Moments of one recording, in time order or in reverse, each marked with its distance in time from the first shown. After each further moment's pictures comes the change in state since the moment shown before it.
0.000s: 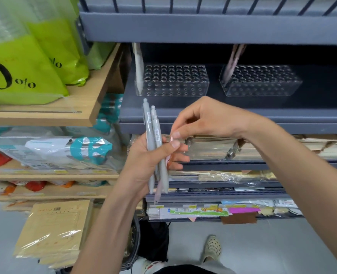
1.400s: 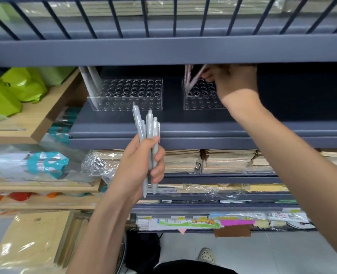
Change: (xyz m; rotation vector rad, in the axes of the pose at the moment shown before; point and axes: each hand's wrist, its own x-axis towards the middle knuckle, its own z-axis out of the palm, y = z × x) left_hand 0.036 -0.027 0.090 0.102 0.090 -0.040; right_hand -0.020 0.077 -0.125 0.115 1.059 -0.039
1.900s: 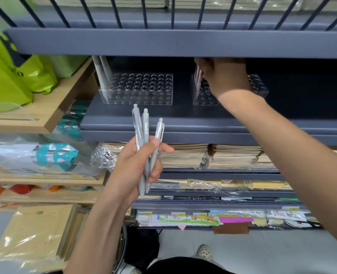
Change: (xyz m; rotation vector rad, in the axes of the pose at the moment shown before) left_hand -0.015 -0.006 -0.036 0.014 -0.065 0.098; right_hand -0.002 -0.021 0.025 -0.719 -0.071 -0.297
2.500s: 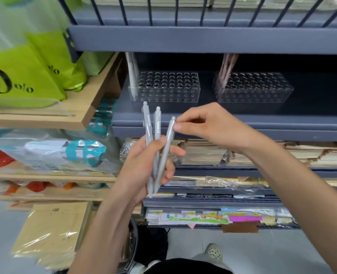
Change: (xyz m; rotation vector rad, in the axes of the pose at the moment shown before) left_hand -0.018 0.020 -0.044 -0.098 -0.010 -0.042; right_hand -0.093 -0.082 0.004 0.750 -0.649 0.044
